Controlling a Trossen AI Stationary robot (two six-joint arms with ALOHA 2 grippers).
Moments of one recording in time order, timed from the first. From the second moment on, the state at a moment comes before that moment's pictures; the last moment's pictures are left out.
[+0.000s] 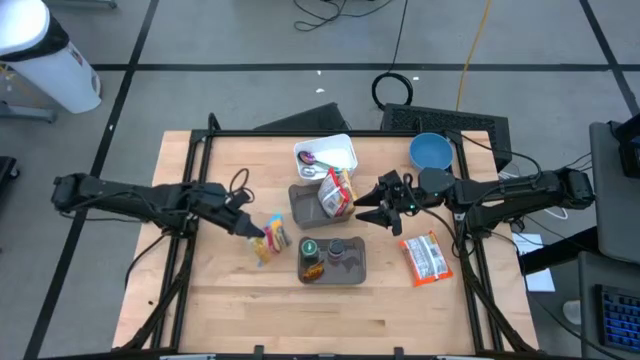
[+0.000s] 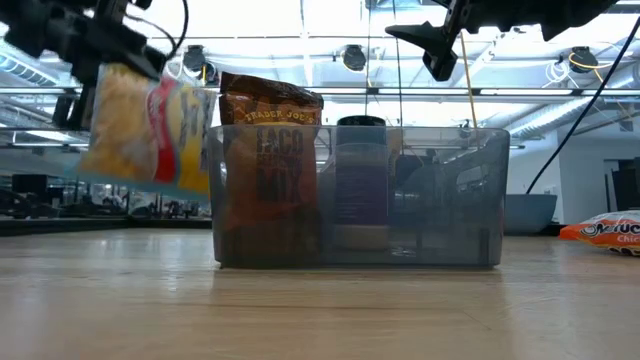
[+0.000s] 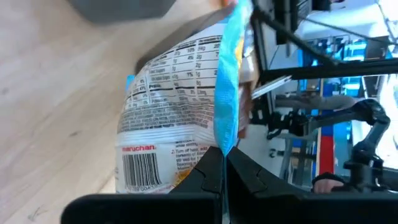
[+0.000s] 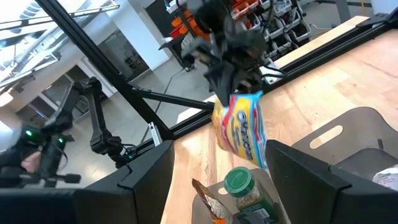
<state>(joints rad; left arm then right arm) -0.03 0.75 0.43 -0.15 0.30 -1.26 -0.02 1.06 0.65 0.34 -0.18 0.58</state>
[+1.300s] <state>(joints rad) -0.08 1.51 1.54 -0.74 -0.59 -1.45 -0.02 0.80 0.65 0.03 -0.10 0.28</state>
